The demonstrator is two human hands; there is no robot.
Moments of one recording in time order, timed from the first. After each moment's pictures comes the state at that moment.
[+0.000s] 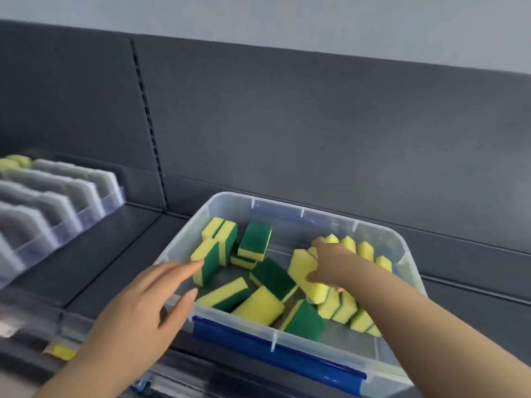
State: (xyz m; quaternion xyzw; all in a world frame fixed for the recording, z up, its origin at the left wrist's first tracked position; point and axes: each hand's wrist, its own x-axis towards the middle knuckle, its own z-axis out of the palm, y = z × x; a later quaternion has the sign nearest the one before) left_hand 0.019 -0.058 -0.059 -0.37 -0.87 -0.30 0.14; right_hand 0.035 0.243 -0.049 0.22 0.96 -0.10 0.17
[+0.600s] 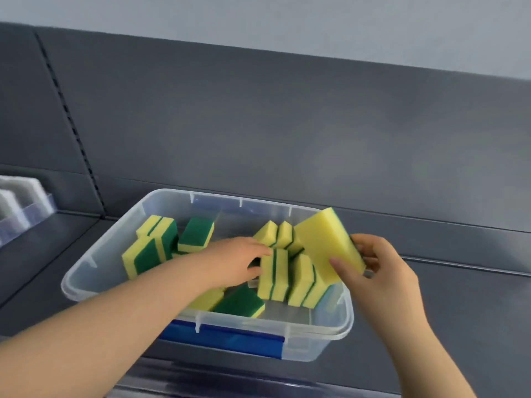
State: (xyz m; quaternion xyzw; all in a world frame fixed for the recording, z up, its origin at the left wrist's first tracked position) left_hand 0.002 0.150 -0.071 -0.55 -0.83 -0.06 -0.08; right_hand 0.207 0.278 -0.032 0.31 0.82 -0.36 -0.33
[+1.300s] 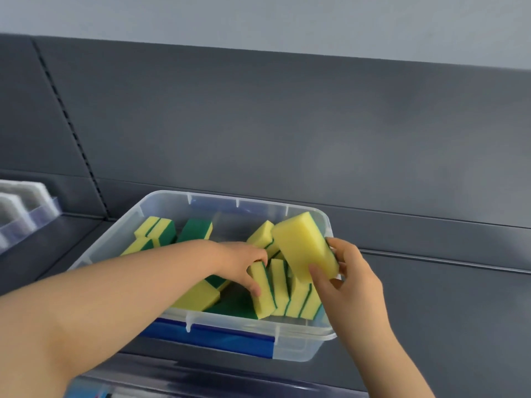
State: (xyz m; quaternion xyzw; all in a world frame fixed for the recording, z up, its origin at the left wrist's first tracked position) left_hand -0.032 0.186 -0.100 -0.55 -0.80 0.01 -0.25; right_hand 0.198 0.272 -0.062 0.27 0.83 -0.38 -0.31
